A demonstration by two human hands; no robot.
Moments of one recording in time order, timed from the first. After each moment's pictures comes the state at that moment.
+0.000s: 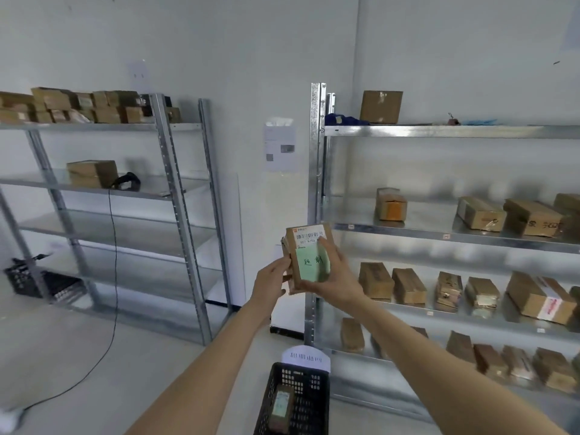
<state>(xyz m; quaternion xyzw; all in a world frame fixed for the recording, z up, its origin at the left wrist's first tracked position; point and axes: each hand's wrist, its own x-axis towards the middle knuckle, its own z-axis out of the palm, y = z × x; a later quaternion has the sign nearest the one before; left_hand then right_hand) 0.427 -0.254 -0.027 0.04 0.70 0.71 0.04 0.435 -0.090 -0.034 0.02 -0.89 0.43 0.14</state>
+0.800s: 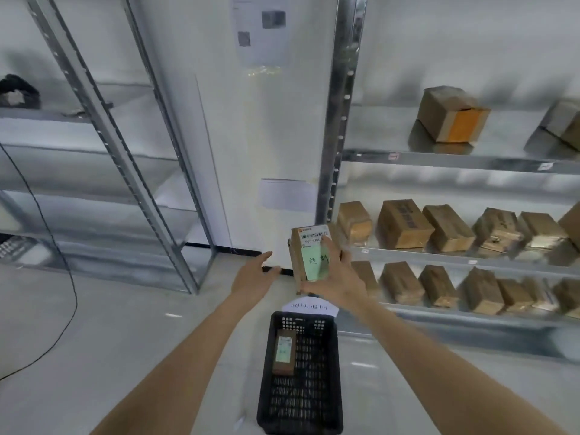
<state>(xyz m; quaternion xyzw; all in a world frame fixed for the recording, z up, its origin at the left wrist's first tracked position) 0.106 -0.292 -0.262 0.05 0.87 0.47 0.14 0.160 -0.097 -0.254 -0.15 -0.92 0.36 -0.03</state>
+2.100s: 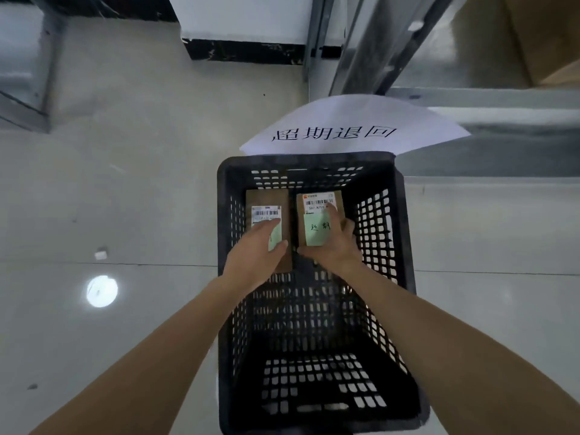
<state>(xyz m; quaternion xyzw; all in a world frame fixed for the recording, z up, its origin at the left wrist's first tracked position) -0.085 -0.227 -1.085 0.14 0.90 0.24 0.33 -0.025 -0.053 -1.143 -0.36 -0.82 0.36 -0.26</state>
